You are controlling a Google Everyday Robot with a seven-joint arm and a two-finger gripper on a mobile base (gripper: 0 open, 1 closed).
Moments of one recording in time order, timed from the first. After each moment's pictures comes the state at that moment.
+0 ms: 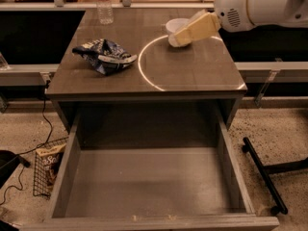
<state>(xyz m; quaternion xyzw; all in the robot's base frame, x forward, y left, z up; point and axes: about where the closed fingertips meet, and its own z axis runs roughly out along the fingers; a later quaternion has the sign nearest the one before) 0.619 -0.094 1.030 -0.43 0.72 0.12 0.53</state>
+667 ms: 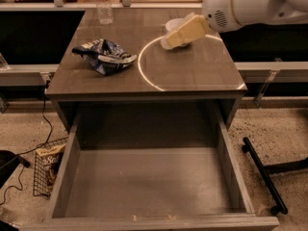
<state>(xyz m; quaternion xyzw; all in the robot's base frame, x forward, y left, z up) 0.630 -0.077 1.018 -0.45 0.72 0.11 0.52</state>
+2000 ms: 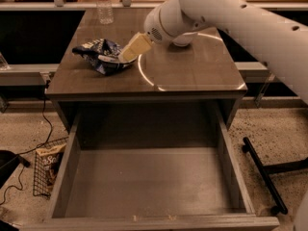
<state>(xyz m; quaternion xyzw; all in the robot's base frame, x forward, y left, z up) 0.709 0.042 0.931 -0.50 0.73 0.12 0.46</state>
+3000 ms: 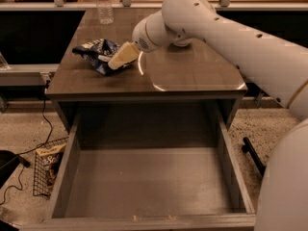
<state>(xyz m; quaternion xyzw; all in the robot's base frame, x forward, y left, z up) 0.733 0.080 0.887 -0.49 0.73 0.15 0.44</state>
